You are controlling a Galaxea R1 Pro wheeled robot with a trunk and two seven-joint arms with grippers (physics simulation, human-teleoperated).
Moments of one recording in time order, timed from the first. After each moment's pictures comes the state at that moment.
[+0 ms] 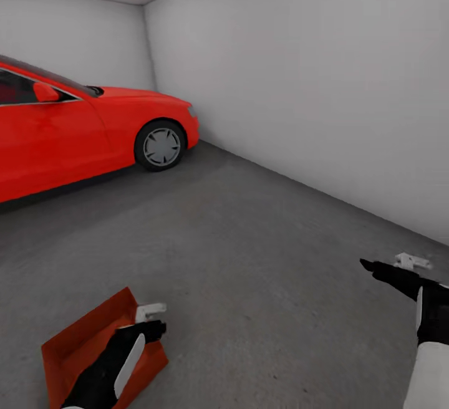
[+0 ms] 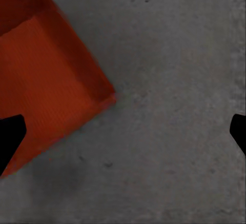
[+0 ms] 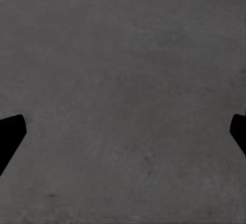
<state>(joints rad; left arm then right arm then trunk) -0.41 -0.01 -0.04 -0.90 0.22 0.55 0.24 -0.69 -0.18 -0.81 -1.01 0.41 0.48 0.57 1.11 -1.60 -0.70</state>
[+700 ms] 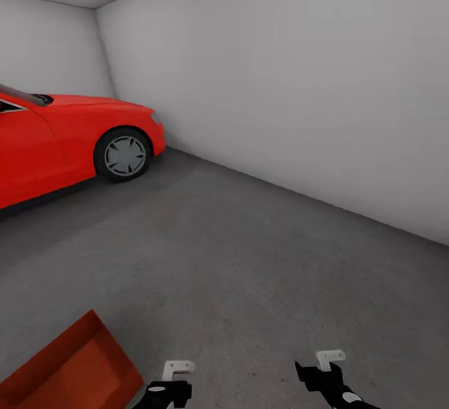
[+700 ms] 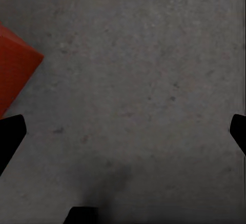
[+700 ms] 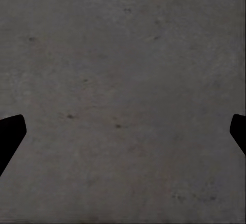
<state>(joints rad) -0.41 -0.12 -0.25 -0.39 0.22 0.19 0.24 -0.57 -0.09 -0.57 0.05 0.59 -0.37 0.06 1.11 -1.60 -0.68</state>
